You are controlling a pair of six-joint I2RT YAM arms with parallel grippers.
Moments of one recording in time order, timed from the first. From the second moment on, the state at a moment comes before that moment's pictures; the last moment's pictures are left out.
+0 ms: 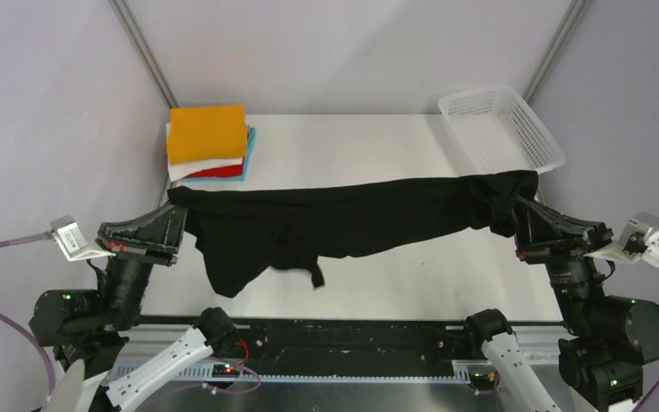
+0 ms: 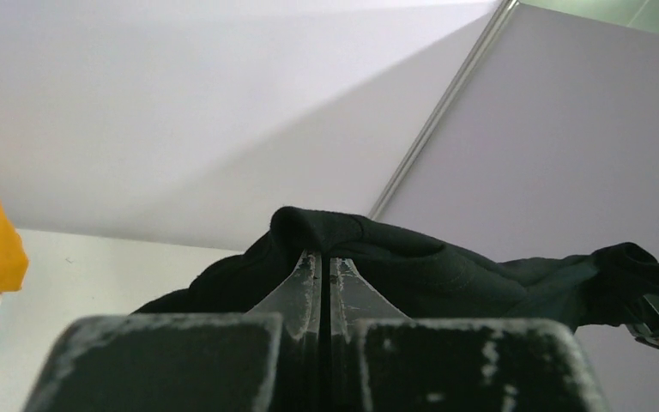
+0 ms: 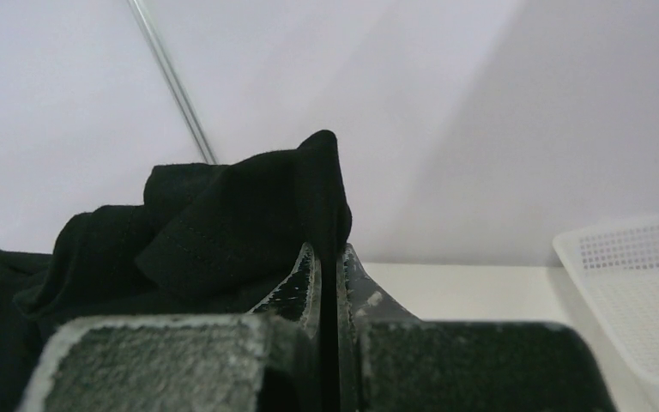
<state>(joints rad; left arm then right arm) -0.80 0.24 1.04 -0.32 -0.41 -0.37 0.27 0.31 1.12 -0.34 -0.04 0.37</state>
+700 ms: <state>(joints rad) -0.40 1.35 0.92 -0.36 -0.56 -0.48 0.11 0.98 0.58 -0.41 0.15 0.55</state>
